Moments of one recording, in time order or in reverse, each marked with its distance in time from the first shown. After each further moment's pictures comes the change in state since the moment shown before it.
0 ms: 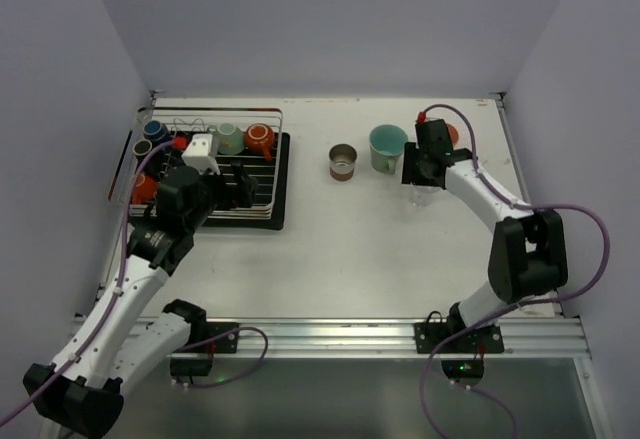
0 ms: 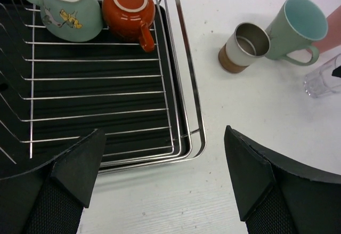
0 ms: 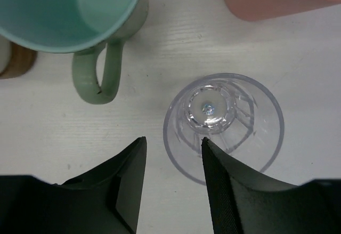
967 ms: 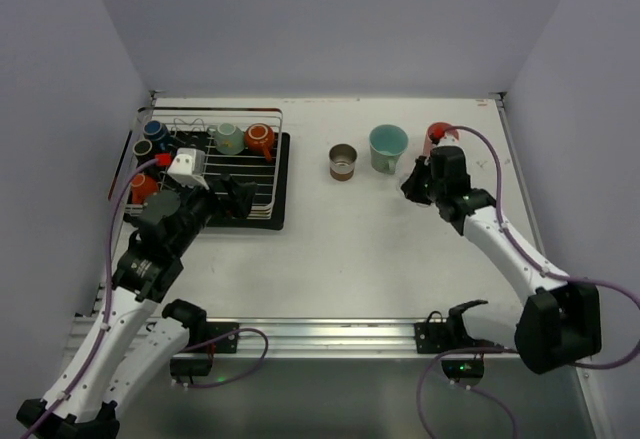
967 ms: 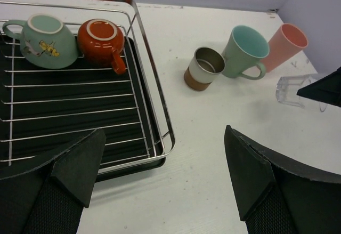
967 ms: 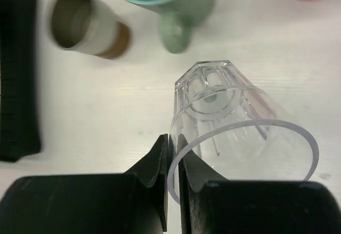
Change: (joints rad) left arm -0.023 -0.193 -0.065 0.084 0.066 -0.041; right arm 0.064 -0.447 -0.323 0.222 -0.164 0.217
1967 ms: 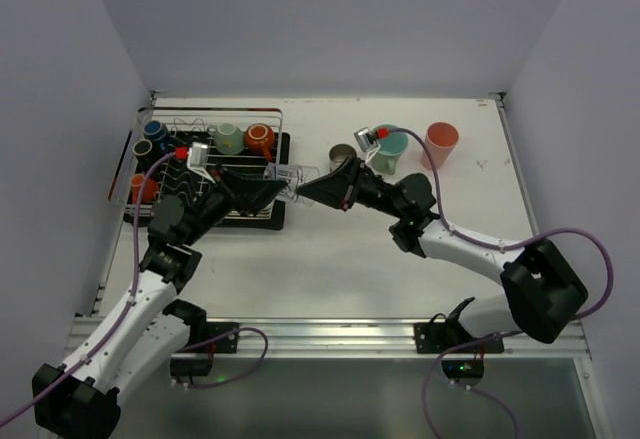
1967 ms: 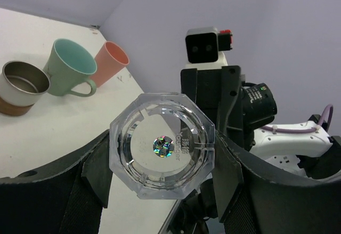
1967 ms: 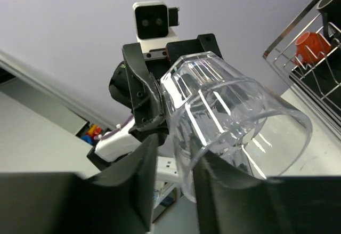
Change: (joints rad) left arm 0.008 0.124 -0.199 0.702 0.459 -0.574; right arm 0.415 0.204 -0.105 1.280 -0.565 0.720
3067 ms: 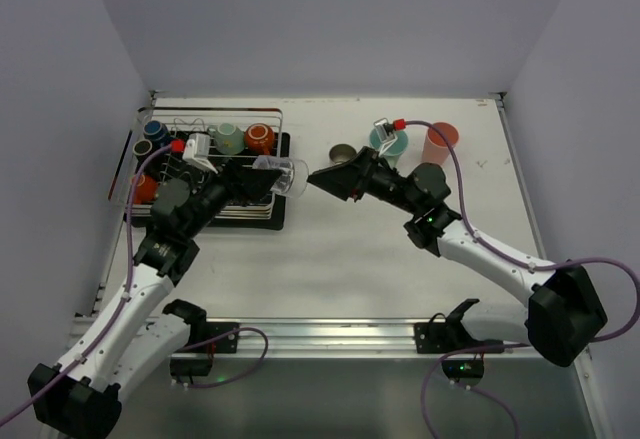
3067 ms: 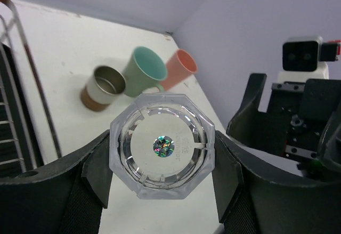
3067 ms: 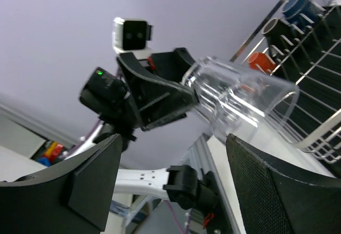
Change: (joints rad) left arm 0.003 0.032 0.150 -0.315 -0.222 0.222; right arm -0.058 -0.142 0.046 -0.316 0.075 -0.161
